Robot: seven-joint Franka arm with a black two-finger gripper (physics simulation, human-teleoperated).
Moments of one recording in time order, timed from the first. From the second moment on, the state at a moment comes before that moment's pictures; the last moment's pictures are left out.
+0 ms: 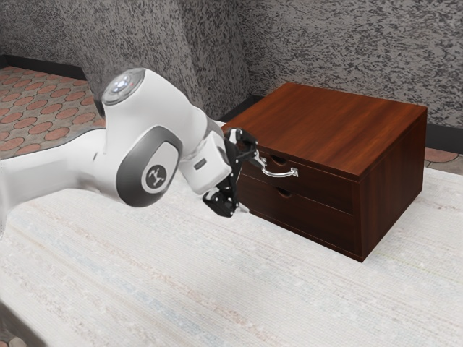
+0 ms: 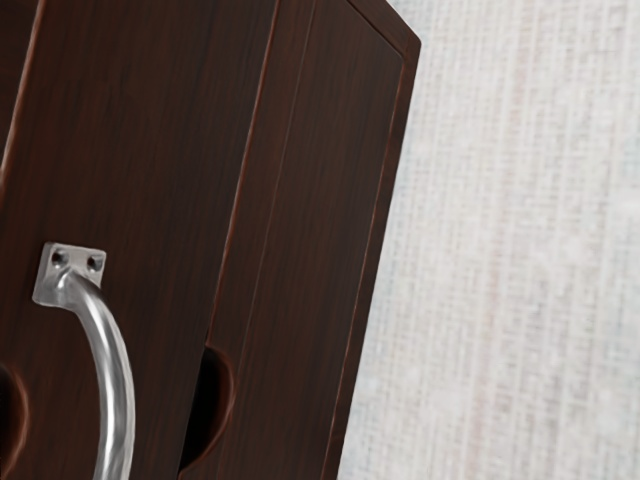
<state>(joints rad) 0.18 -0.07 -0.24 -1.98 -0.11 2.45 1.46</state>
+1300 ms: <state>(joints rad) 0.19 0.07 -0.23 -1.91 -0.12 2.56 1.52</state>
